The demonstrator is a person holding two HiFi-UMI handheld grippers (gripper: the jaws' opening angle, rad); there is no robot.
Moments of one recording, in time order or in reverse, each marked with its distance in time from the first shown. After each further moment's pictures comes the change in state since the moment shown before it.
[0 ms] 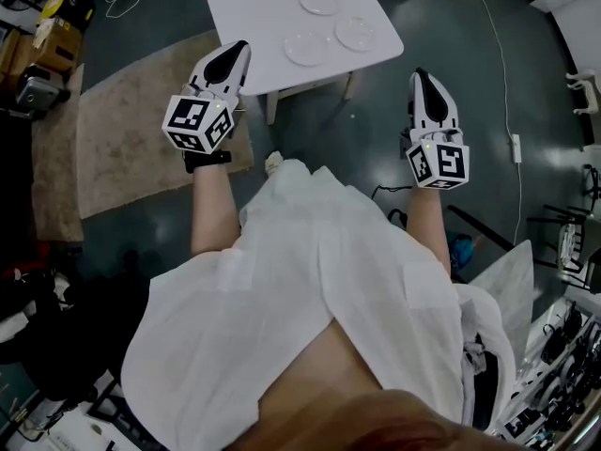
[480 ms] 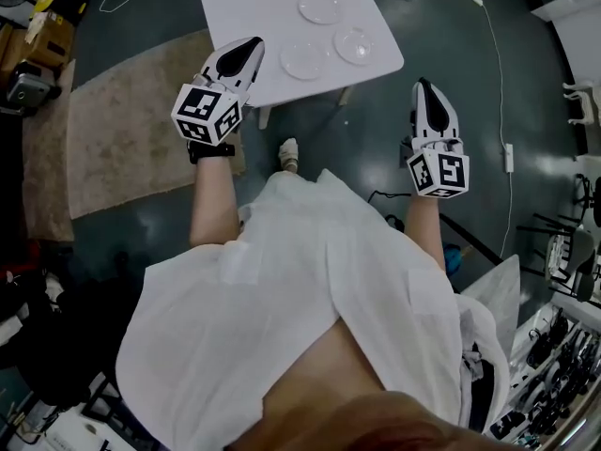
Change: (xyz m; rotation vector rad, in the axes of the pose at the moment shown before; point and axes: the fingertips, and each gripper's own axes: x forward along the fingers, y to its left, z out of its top) left arm 0.068 0.027 -0.019 -0.026 0.021 -0.054; right arm 0.050 -0.023 -0.018 0.009 0.052 0.000
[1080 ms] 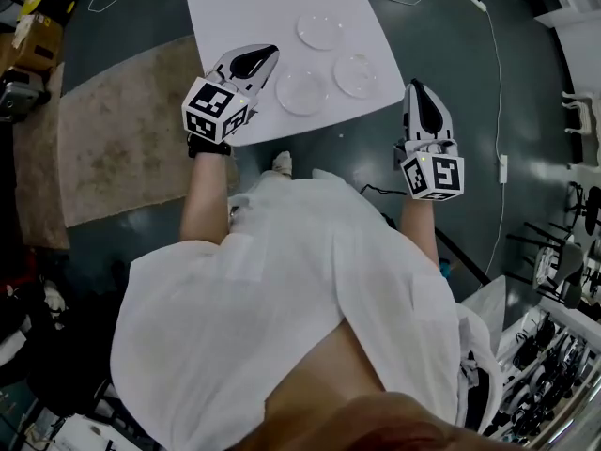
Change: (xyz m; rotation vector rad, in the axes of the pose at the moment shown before) left arm 0.111 0.060 -0.037 0.019 0.123 -0.139; right arm 0.127 -0.026 -0.020 0.001 0.057 0.046
